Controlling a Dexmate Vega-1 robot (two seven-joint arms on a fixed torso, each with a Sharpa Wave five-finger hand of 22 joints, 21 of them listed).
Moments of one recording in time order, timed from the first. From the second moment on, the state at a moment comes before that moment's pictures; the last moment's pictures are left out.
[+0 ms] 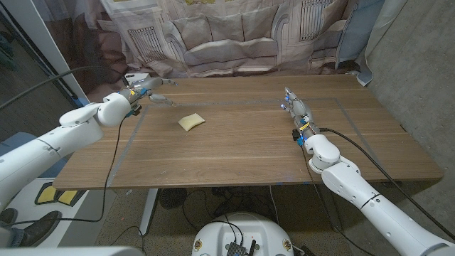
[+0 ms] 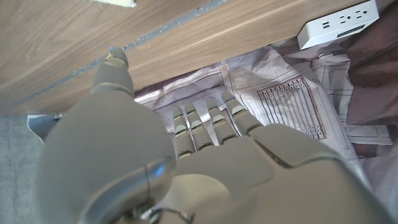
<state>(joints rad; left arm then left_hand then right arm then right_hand) 0.73 1.08 0.46 -1.65 0.34 0.00 0.02 0.96 -0.05 0.12 -0.15 0.27 0.35 -0.14 0.18 0.19 0.35 -0.16 0.21 0.20 0.27 -0.04 0.18 0.17 0.27 0.00 0.19 0.17 -1.04 -0.54 -0.39 -1.74 0.51 0.11 -0.32 0.31 0.06 0.21 -0.13 0.18 0.14 0.09 0.20 0.18 0.13 0.12 0.20 0.18 0.02 0.07 0.21 0.21 0.28 -0.02 0.19 0.17</state>
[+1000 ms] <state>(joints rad) 0.65 1.12 0.52 -1.68 0.57 -0.10 -0.12 1.03 -0.04 0.12 -0.15 0.28 0.42 -0.17 0.20 0.19 0.43 -0.19 0.23 0.20 0.34 -0.04 0.19 0.17 0.33 -0.01 0.20 0.17 -1.06 -0.49 -0.40 -1.70 0.45 0.21 -0.36 0.31 0.06 0.21 -0.13 0.18 0.15 0.10 0.20 0.18 0.14 0.11 0.20 0.18 0.03 0.07 0.20 0.21 0.31 -0.04 0.19 0.17</state>
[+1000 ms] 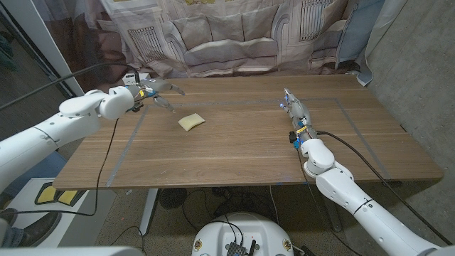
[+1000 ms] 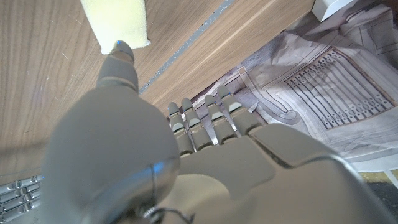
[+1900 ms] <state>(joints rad) 0.56 1.07 0.59 -1.61 0.73 -0.23 -0.17 1.09 -0.03 0.11 -0.13 0.28 0.38 -0.19 0.19 0.19 0.42 -0.20 0.21 0.21 0.32 -0.04 0.18 0.17 0.34 0.01 0.19 0.17 -1.10 -0.47 -0.40 -1.74 0.43 0.18 -0.41 0.32 0.06 0.22 -0.14 0.18 0.16 0.09 0.20 0.18 0.14 0.12 0.20 0.18 0.03 0.07 0.20 0.21 0.31 -0.03 0.19 0.17</state>
